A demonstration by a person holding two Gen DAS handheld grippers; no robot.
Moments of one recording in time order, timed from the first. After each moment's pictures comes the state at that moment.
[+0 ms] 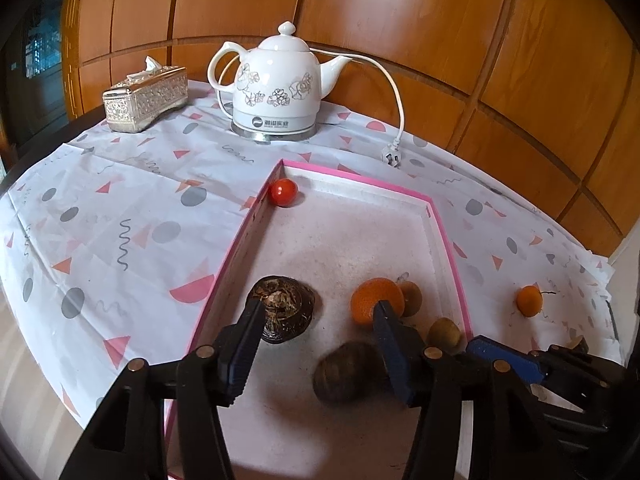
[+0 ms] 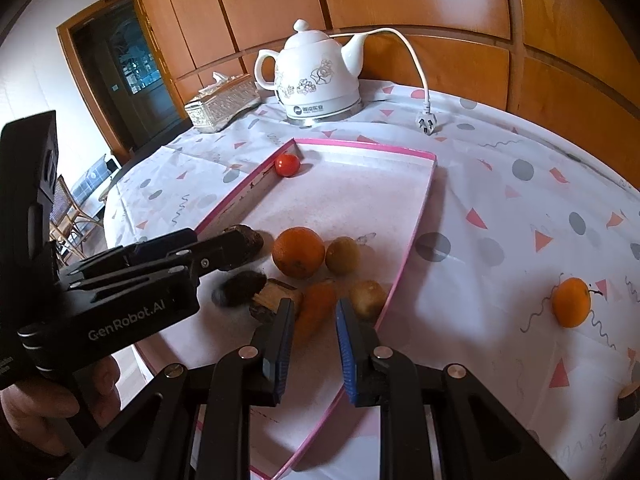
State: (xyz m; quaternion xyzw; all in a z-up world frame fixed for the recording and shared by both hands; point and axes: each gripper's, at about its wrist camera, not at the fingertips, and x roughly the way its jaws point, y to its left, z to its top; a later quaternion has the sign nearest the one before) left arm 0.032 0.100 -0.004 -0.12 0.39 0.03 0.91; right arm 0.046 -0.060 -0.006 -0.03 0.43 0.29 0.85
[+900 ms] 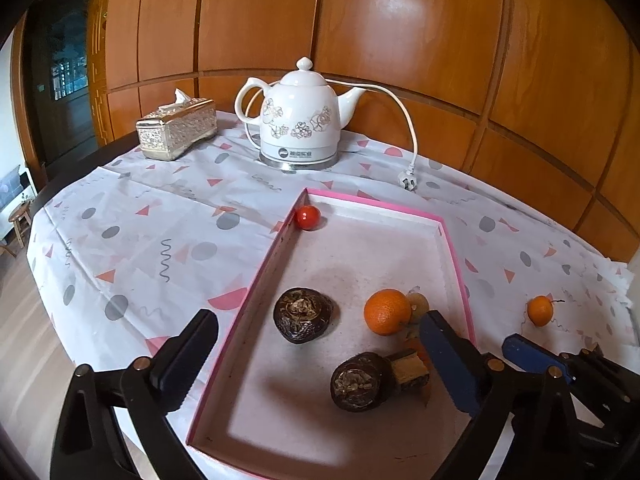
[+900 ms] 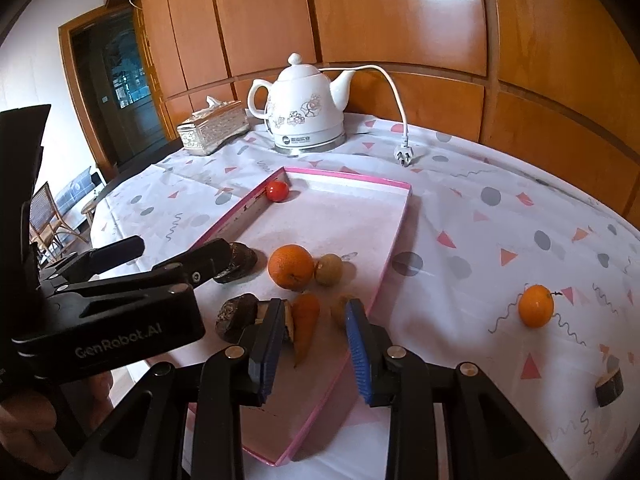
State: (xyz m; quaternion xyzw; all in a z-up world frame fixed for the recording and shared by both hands) left arm 0.006 0.092 0.016 -0.09 0.35 0.09 0.93; right arm 0.019 -0.067 0.012 -0.04 0.38 0.26 0.89
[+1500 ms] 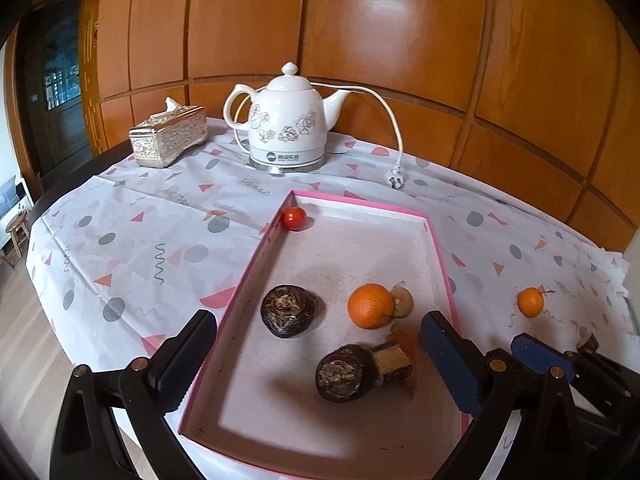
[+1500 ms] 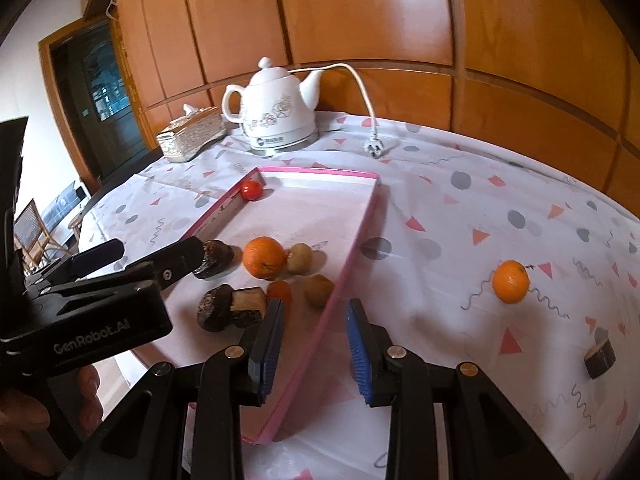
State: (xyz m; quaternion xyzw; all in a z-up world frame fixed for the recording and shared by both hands) left arm -0.001 0.077 0.020 -0.08 0.35 0.07 0.93; right arm 0.013 -0.092 0.012 -0.02 0.38 0.22 0.90
